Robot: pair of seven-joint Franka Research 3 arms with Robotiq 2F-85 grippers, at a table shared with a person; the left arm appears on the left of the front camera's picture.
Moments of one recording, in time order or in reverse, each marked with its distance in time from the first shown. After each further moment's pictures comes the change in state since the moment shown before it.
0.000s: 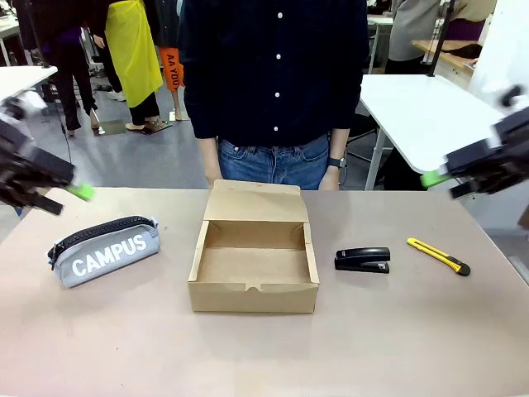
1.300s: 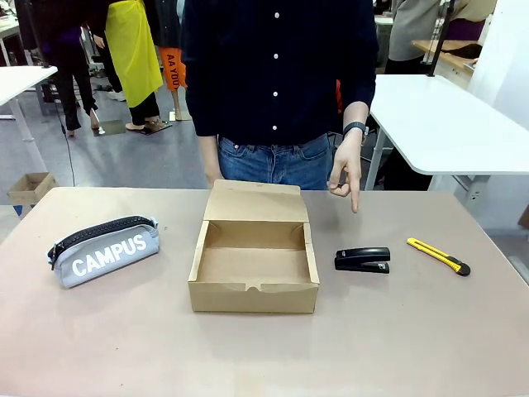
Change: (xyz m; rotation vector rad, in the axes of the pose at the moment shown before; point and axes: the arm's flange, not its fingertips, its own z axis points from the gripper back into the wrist) left arm -0.091 0.173 0.084 -0.505 -0.361 0.432; right arm -0.094 -0.179 0.122 0.263 -0.387 -0.471
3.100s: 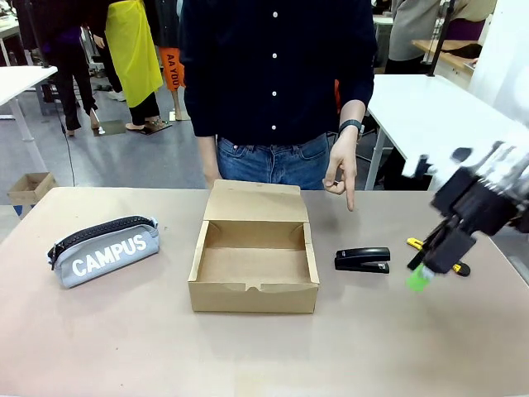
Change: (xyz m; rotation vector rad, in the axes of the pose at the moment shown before) left arm 0.000 0.001 0.000 0.003 0.003 0.000; right arm -0.182 0.127 -0.279 -0.176 1.267 1.072
